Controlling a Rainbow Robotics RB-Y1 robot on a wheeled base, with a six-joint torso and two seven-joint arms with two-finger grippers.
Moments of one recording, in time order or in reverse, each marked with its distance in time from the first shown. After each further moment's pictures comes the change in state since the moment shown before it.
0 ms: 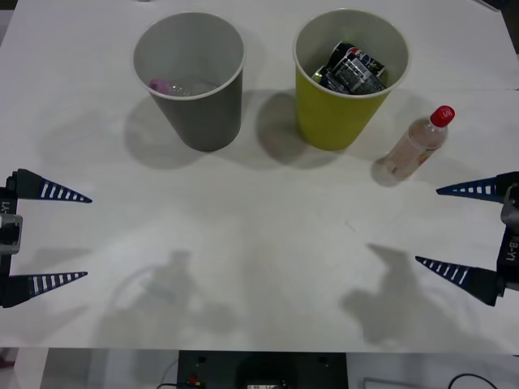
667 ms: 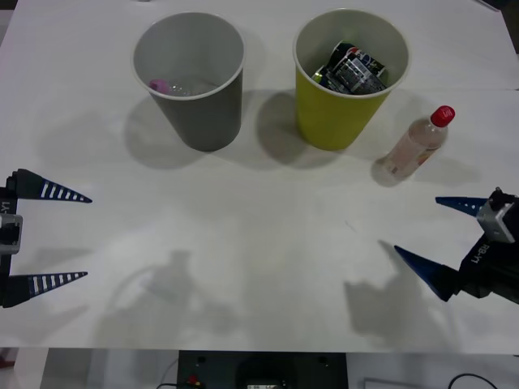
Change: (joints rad) right arm -0.034 -0.242 0.454 -0.053 -0.139 0.715 -0.051; left arm 0.000 0.000 0.000 0.000 0.000 0.000 0.000
